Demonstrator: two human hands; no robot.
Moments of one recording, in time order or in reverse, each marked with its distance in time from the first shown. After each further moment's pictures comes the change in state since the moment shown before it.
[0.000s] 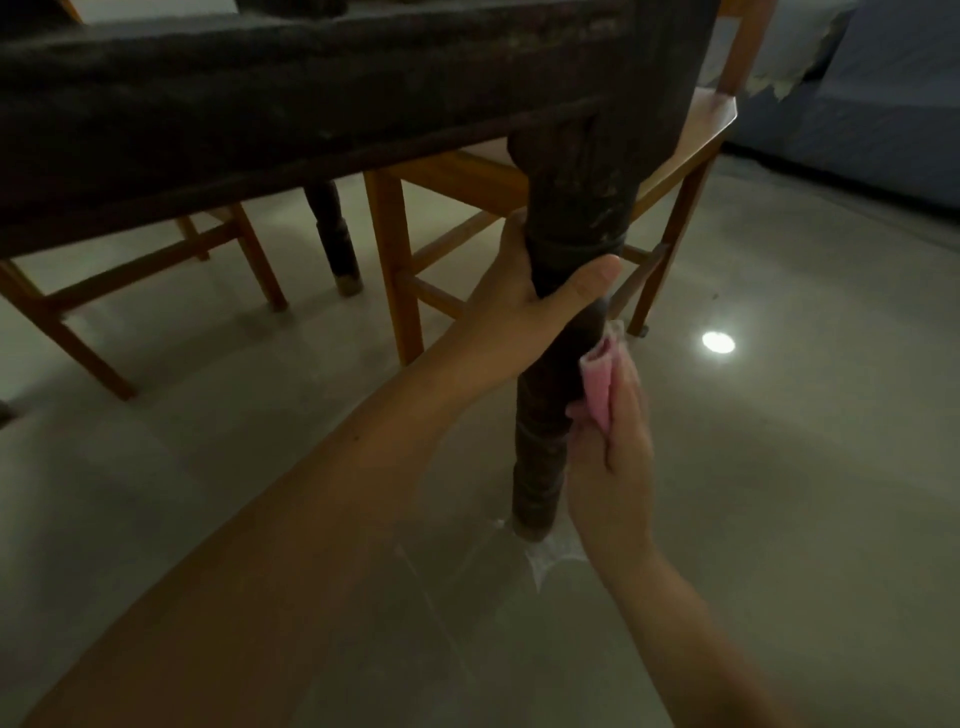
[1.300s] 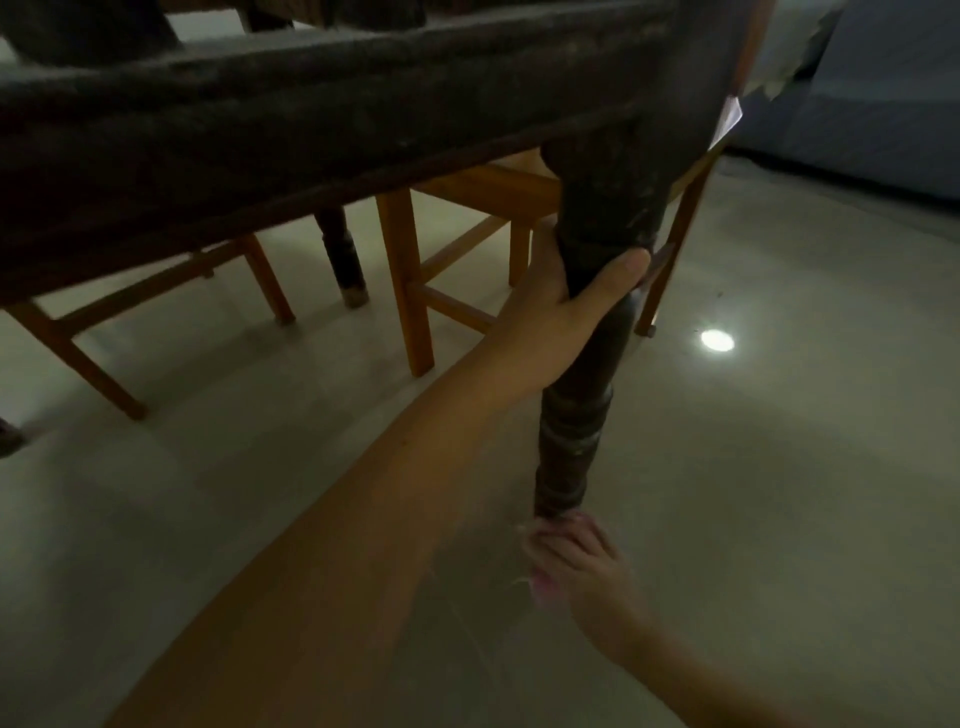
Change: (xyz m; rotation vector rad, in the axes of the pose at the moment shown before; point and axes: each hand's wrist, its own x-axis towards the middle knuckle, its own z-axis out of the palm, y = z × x) left_hand -0.003 0.002 0.000 -0.062 -0.047 -0.084; right_hand -0.113 0.143 -0.023 -0.825 -0.570 -0.095
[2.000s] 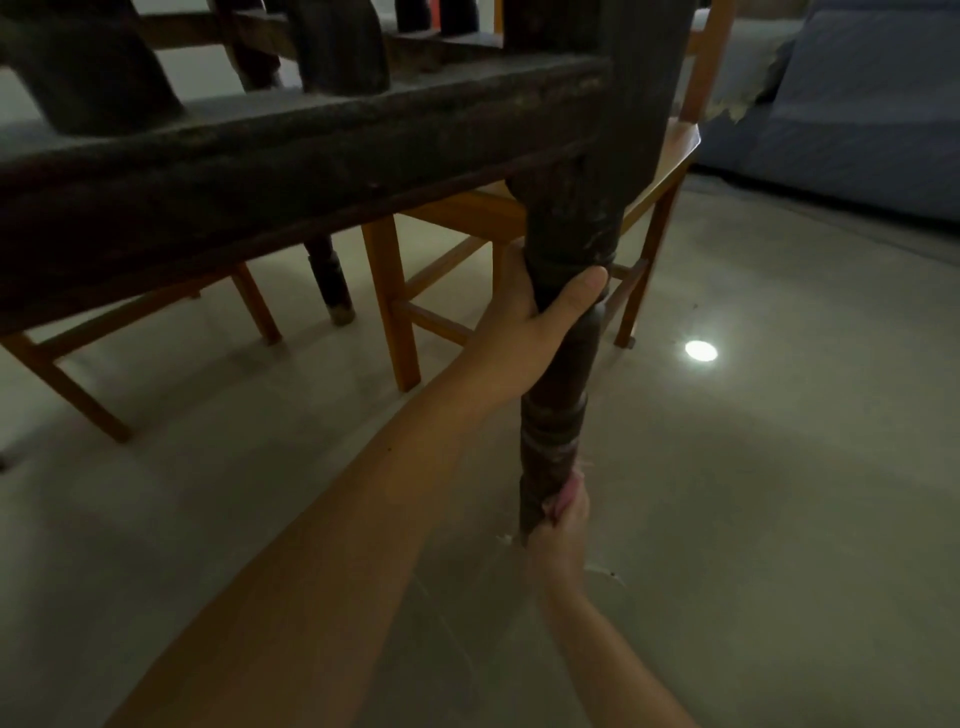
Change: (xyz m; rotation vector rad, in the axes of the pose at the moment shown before) left_hand -0.002 -0.003 0.002 -0.019 0.015 -0.004; right_hand 0.063 -0.088 -0.045 0.945 0.536 0.842
